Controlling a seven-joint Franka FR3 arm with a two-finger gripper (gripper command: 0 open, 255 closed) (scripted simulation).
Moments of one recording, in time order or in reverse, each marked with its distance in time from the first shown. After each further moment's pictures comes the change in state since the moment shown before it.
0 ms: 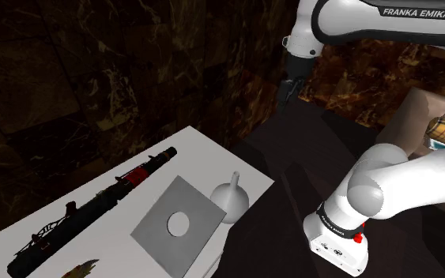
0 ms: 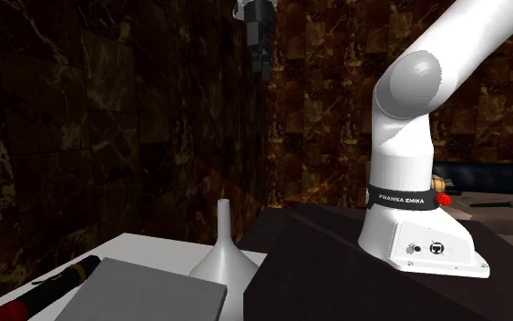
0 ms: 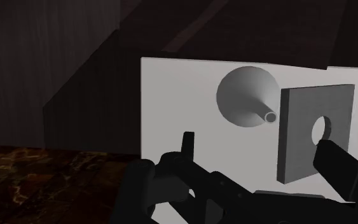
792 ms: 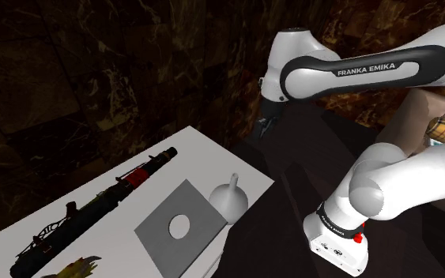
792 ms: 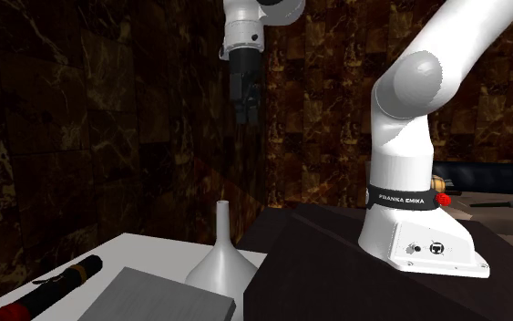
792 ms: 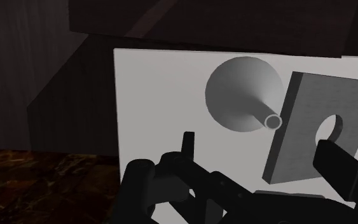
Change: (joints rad) arm 0.050 0.083 0.098 -0.255 0.068 0.355 0.114
